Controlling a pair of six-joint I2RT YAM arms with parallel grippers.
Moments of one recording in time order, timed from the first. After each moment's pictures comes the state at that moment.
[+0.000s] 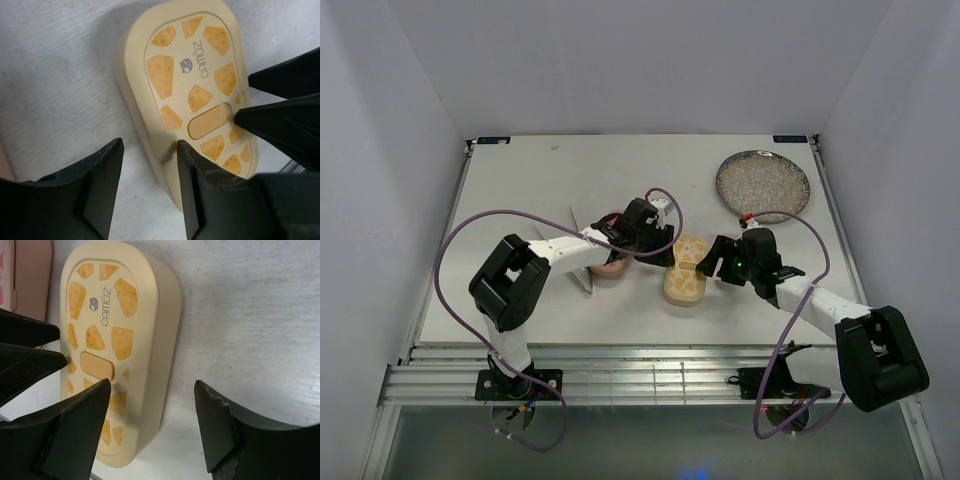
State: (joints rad) left arm -0.77 1.83 1.16 -0.15 0.17 -0.43; right arm 0.37 1.21 0.47 0.02 -0.20 0.60
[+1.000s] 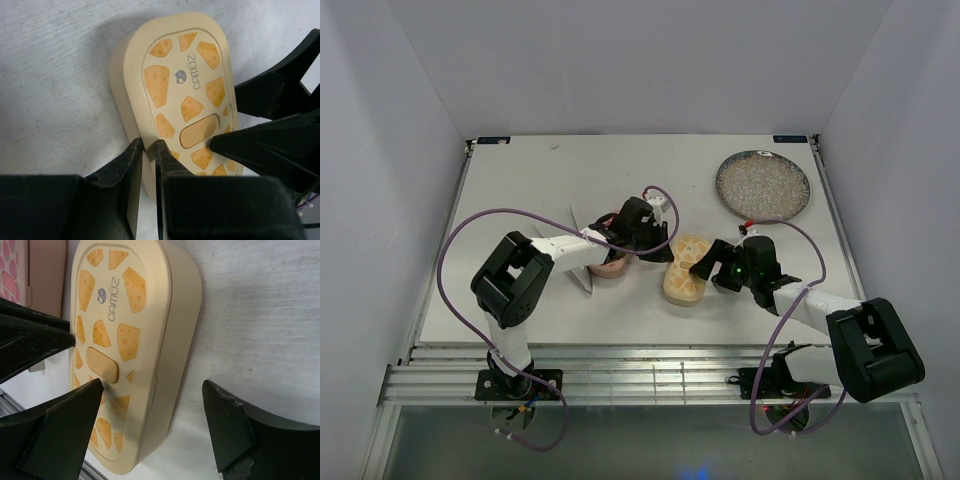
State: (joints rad) left arm -0.73 1.86 1.13 -0.02 0.26 -0.47; right arm 0.37 1.27 0.37 0.24 -0.28 0.69
